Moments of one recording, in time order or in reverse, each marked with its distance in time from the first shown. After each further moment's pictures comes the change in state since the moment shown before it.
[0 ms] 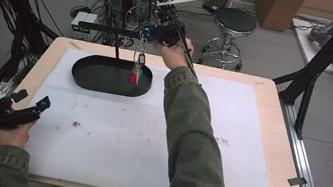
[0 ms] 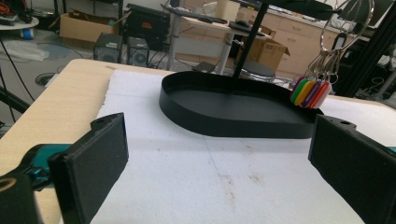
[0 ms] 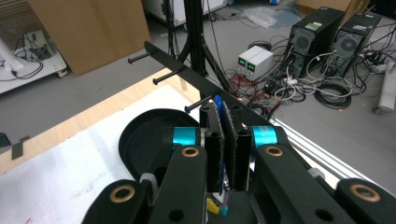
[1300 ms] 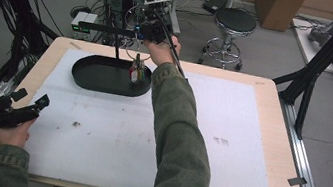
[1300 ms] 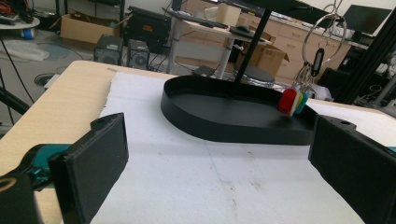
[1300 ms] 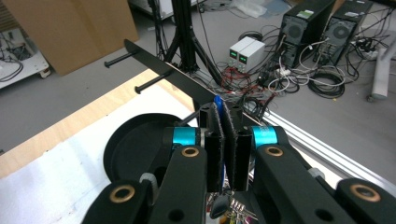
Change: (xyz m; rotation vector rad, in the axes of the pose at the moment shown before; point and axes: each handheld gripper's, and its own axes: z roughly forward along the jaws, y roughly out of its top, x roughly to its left) left arm 0.003 0.000 0.002 -0.019 0.002 -0.022; right arm 0.005 0.005 0.043 0.044 -0.051 0.032
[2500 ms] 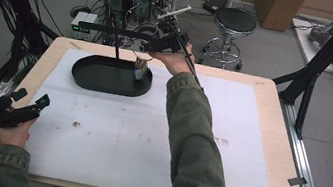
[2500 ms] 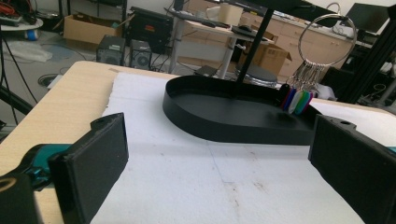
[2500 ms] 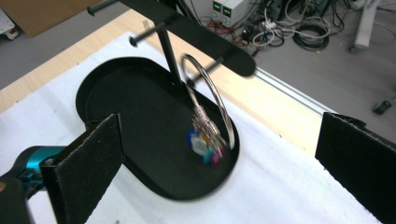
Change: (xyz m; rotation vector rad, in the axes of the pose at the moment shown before) left arm -0.001 0.000 0.001 0.003 0.007 0.006; right arm -0.023 -0.031 -0.023 0.178 -0.066 0.017
